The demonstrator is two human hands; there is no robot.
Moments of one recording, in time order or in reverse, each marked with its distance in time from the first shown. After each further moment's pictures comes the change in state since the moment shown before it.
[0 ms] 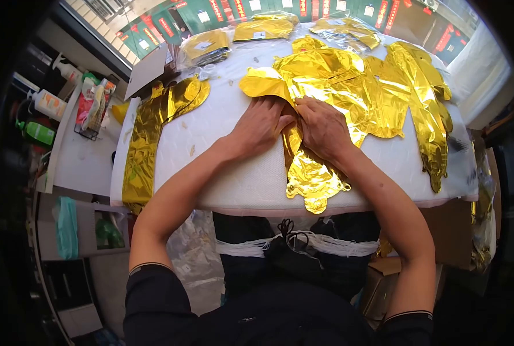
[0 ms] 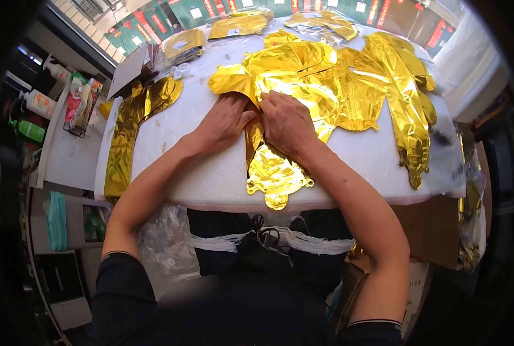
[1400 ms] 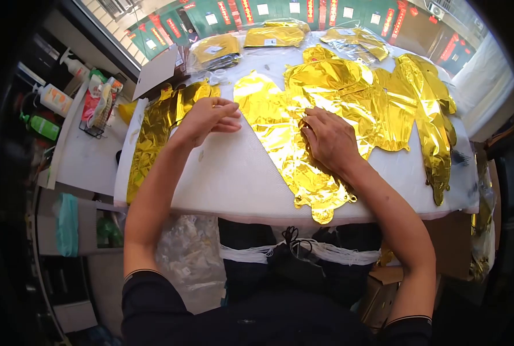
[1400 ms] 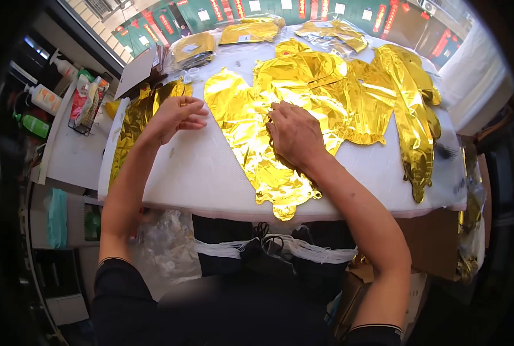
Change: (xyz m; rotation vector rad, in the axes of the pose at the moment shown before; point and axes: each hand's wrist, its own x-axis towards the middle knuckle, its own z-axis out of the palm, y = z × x) left_hand -0.048 -0.070 -0.078 -0.911 0.105 -0.749; right_hand 0.000 -0.005 -0.001 -0.004 0.058 -0.006
